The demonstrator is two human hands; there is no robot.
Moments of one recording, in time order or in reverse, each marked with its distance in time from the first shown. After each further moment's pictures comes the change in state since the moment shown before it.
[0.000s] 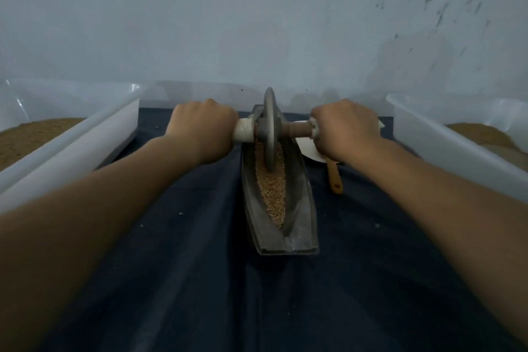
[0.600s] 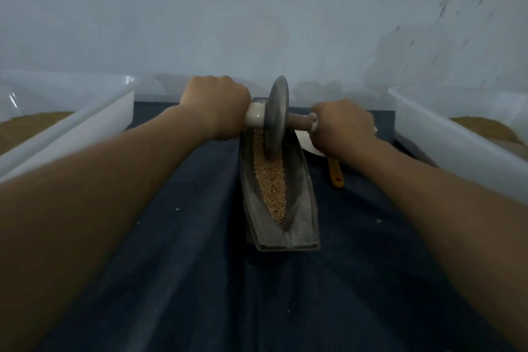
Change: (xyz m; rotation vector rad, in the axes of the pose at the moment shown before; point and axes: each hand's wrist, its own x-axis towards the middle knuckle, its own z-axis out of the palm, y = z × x) left_hand 0.029 0.013 -0.016 0.108 -0.023 0.050; right_hand 0.009 0.000 0.025 0.103 0.031 0.071
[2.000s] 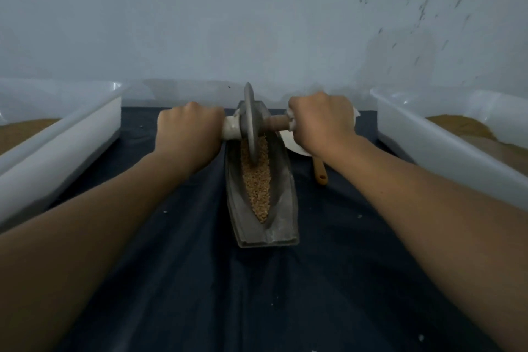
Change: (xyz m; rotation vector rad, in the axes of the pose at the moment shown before) left_hand -0.036 0.007 0.034 -0.099 0.226 -0.159; right_hand -0.005 -0.007 -0.015 -0.100 0.123 -0.122
